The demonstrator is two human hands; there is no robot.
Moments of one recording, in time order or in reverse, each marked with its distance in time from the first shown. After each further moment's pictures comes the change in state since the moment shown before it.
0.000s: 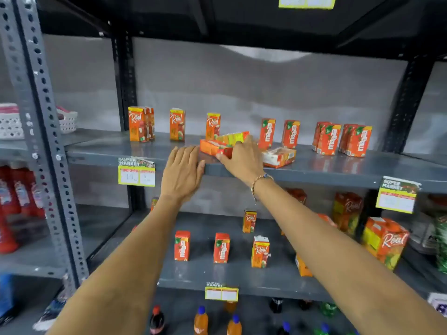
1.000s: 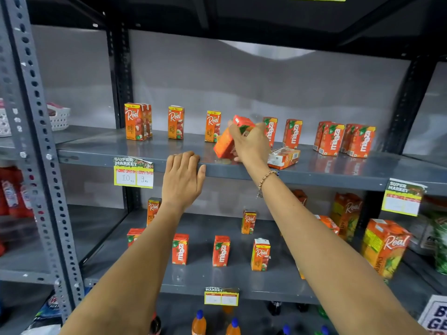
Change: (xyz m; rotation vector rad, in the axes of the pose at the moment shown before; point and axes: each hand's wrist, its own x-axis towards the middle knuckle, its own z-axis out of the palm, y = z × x) left_hand -0.005 -0.004 0.022 0.056 0.112 -0.006; right_hand 0.016 -0.013 -0.019 0.714 0.164 0.368
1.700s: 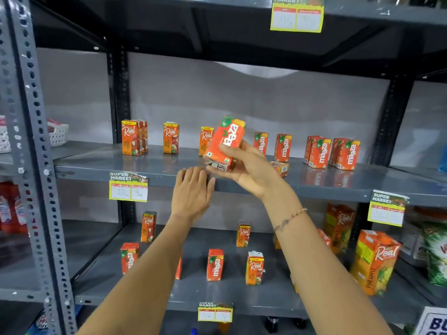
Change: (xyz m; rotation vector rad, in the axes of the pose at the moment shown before) left_hand 0.008 0.039 -0.010 -0.036 -0.061 -0.003; right_hand -0.043 -0.030 -0.062 1.059 -0.685 0.337
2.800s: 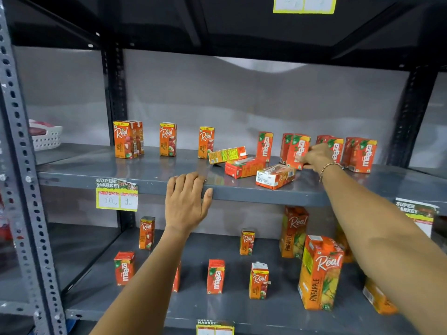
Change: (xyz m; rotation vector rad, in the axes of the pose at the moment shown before) left_hand 0.000 -0.007 0.031 0.077 0.157 -0.011; right_hand 0.114 -0.076 -0.226 -1.129 0.881 0.081
